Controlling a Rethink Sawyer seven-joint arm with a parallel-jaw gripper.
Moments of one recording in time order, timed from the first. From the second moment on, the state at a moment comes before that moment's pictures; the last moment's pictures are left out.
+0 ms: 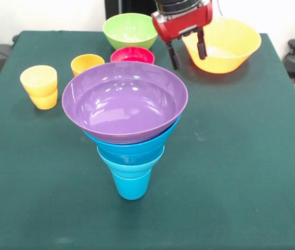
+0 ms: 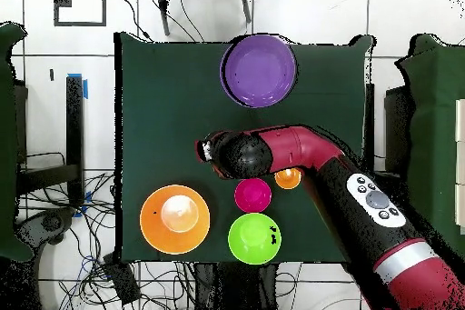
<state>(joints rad) -0.76 -0.64 0.74 1.84 -0.47 0.58 1.64</state>
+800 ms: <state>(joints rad) -0.77 -0.64 0.73 1.94 -0.47 0.53 1.64</state>
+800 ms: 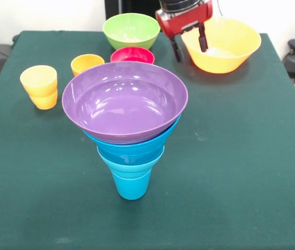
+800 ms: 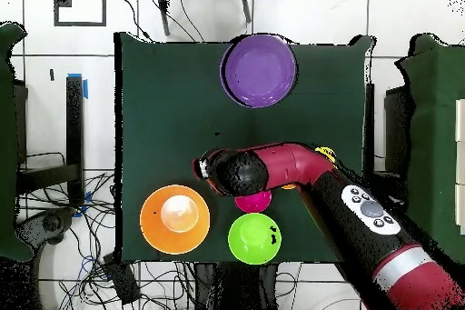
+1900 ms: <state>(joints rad) -0.89 -0.64 0.72 2.01 -0.50 0.52 1.64</state>
